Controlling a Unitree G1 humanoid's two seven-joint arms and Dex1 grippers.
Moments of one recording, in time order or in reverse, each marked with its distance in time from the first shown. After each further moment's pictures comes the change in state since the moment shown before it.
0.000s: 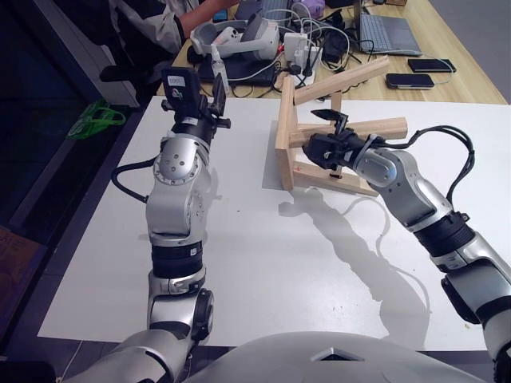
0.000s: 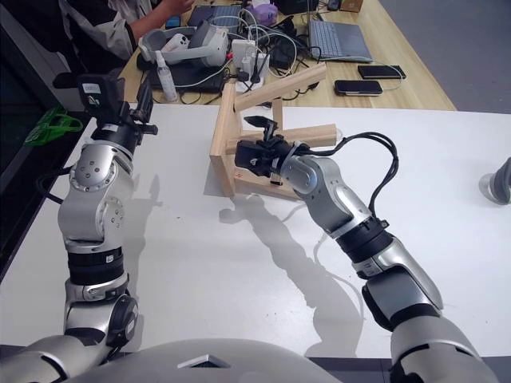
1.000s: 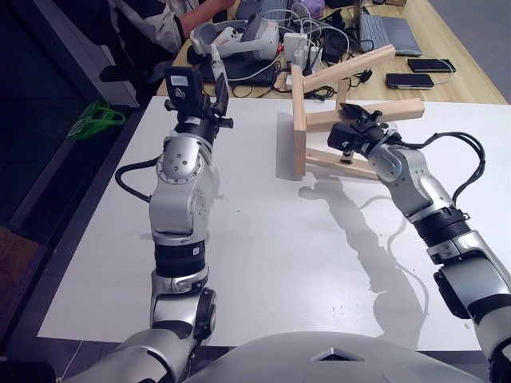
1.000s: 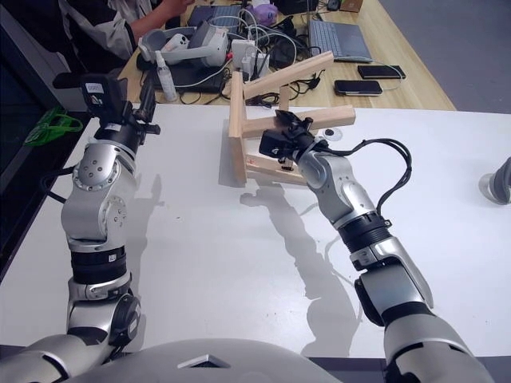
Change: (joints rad) left arm -0.009 -0.015 0.001 0.007 0.008 -0.001 -0.001; right arm -0.015 0.055 -0.168 0.280 -0.191 -0.129 -0.193
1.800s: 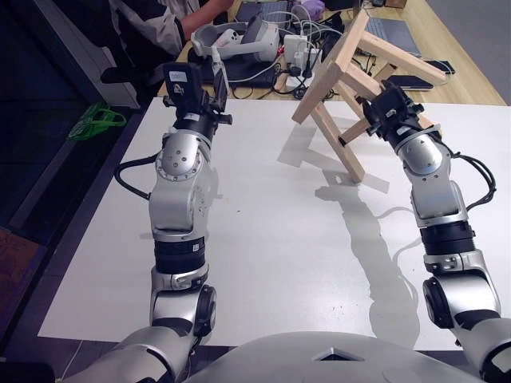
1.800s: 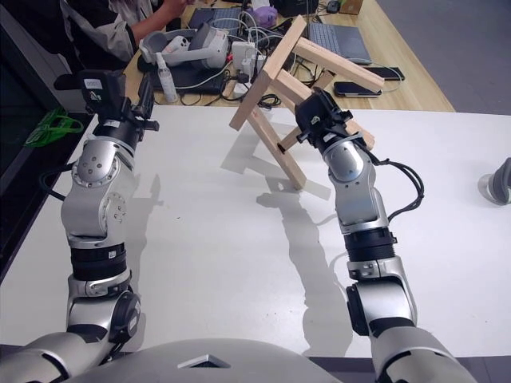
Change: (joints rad) left arm -0.018 0.004 0.004 0.024 0.010 -0.015 -0.003; right arm 0.128 0.103 -0.331 -0.220 0.320 0.172 0.047
